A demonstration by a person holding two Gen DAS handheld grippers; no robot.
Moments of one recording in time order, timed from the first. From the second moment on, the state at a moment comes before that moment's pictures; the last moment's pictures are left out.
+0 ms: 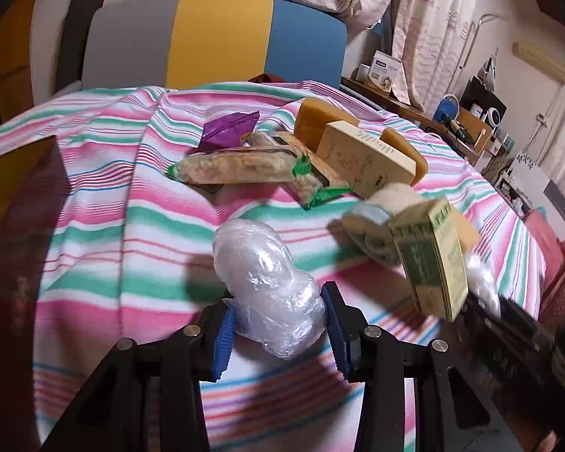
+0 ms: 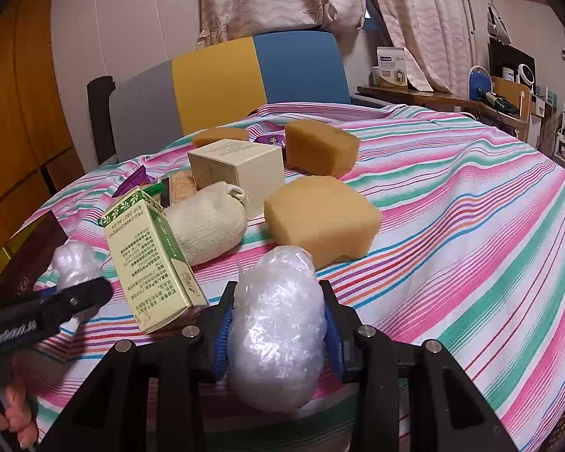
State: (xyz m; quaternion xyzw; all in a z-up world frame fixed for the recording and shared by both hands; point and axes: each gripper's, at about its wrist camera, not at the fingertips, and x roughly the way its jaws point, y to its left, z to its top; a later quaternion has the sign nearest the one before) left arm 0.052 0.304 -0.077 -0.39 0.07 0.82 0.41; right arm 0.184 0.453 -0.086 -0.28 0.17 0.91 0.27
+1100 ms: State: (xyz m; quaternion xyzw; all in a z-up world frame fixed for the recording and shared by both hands) left arm 0.045 0.115 -0.015 -0.34 -0.01 0.89 0.30; right arm 0.223 0.428 -0.028 -0.22 0.20 0.90 0.32
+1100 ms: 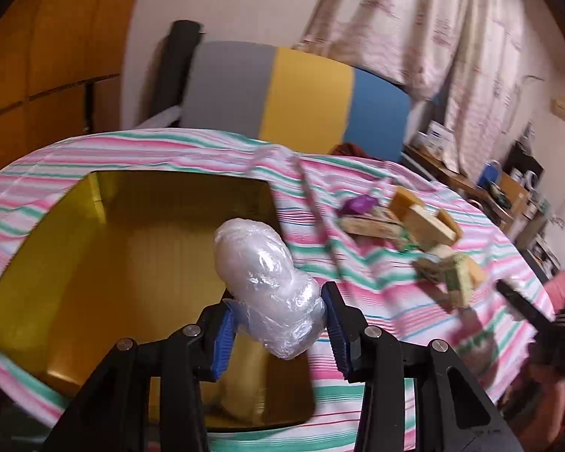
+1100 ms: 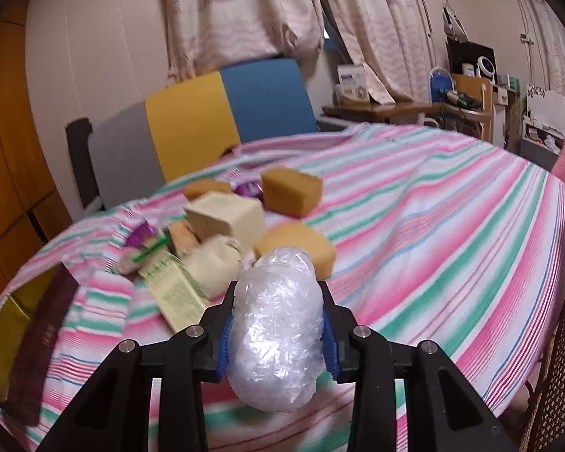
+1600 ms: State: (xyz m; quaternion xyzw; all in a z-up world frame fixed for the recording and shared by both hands) left arm -0.005 0.039 -0.034 -0.37 -0.03 0.92 0.16; right arm 0.160 0.310 0.015 -0.24 0.15 0.95 0.11
